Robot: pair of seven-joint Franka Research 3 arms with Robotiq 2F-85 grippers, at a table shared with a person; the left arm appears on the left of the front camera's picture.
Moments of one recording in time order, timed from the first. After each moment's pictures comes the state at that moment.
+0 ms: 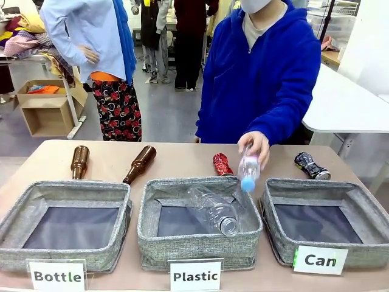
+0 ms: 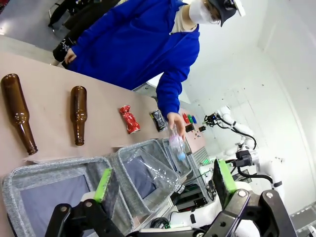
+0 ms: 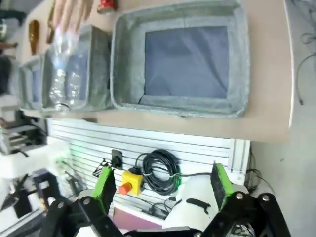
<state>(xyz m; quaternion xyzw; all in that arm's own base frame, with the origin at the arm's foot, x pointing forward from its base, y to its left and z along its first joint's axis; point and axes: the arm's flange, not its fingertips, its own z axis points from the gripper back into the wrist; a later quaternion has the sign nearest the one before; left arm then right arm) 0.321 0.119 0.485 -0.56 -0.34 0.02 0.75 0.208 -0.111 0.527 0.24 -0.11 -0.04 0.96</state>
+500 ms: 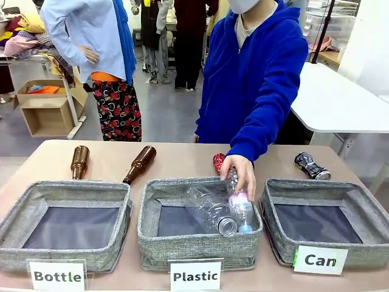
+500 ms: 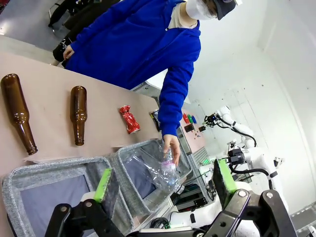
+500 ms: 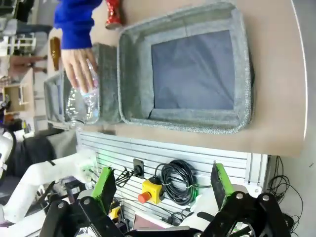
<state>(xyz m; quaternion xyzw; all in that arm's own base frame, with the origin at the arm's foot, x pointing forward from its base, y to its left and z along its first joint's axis) 0.321 0.119 0.485 -0.56 -0.34 0.02 0.75 0.227 -0.153 0.490 0.32 -0.12 -0.08 0.94</state>
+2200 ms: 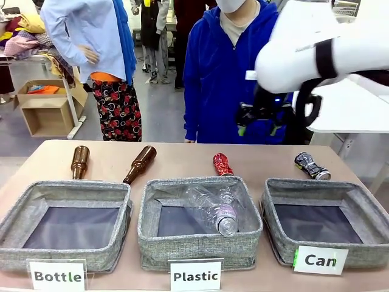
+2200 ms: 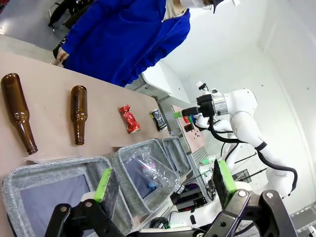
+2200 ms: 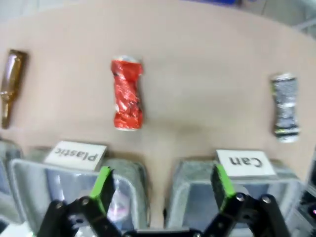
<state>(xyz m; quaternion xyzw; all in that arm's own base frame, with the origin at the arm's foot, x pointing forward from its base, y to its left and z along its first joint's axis) 0.322 0.119 0.484 -0.56 -0.34 0.02 0.75 0.533 0.202 0.477 0.02 -0.11 0.02 0.99</state>
